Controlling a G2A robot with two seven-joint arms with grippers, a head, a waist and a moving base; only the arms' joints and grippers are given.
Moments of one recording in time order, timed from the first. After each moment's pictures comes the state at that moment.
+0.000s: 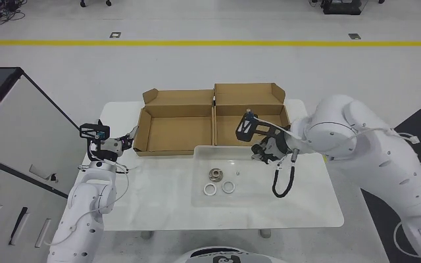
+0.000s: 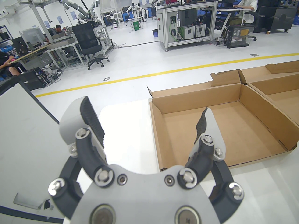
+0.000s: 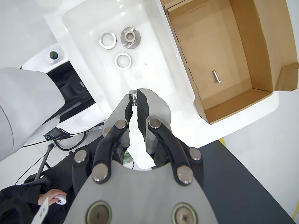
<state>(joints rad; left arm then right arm) 1.73 -1.15 -1.60 -1.80 1.33 0.00 0.00 -0.77 -0.79 0.85 -2.04 -0.35 -0.13 1.53</state>
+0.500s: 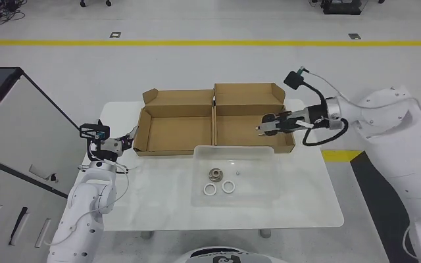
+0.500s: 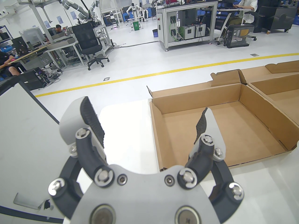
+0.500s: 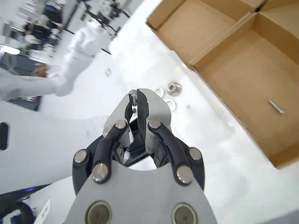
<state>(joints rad) 1.73 -1.15 -1.60 -1.80 1.33 0.00 0.00 -0.94 -0.76 1.17 -1.68 0.40 -0.21 1.32</state>
